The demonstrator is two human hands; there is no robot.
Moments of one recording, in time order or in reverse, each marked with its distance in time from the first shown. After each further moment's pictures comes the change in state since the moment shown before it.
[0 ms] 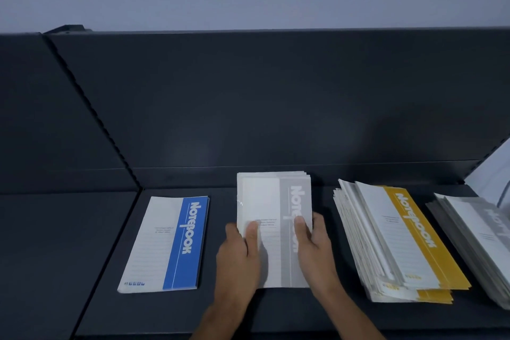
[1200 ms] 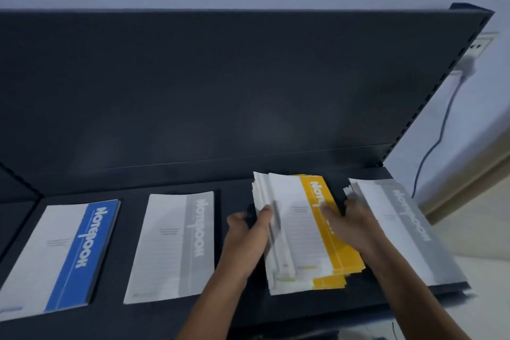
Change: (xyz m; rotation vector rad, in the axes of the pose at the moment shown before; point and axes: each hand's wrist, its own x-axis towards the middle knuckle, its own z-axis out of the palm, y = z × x) left_hand -0.026 0.132 0.126 -0.318 -0.407 -0.427; right_hand 0.079 0.006 -0.240 -0.689 0.105 0.325
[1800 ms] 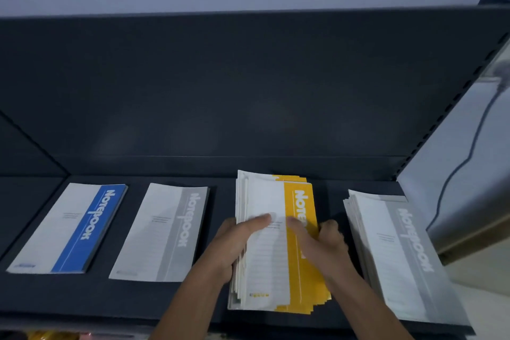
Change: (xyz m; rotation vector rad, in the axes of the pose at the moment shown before) left_hand 0.009 -0.002 0.026 -0.211 -0.109 -0.059; right_hand 0.000 0.012 0.019 0.244 -0.261 0.003
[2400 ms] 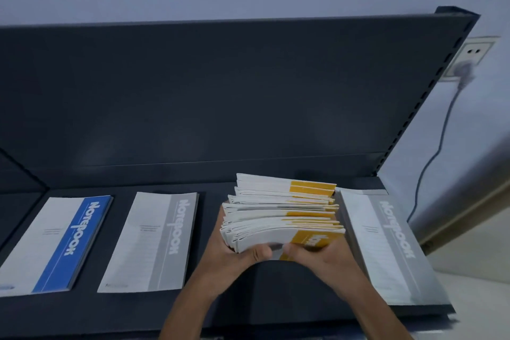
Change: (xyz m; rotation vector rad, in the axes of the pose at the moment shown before) left_hand -0.021 -0.019 -0.008 0.113 -0.188 0.539; right_hand -0.028 0.026 -0.026 0.330 -0.141 -0.565
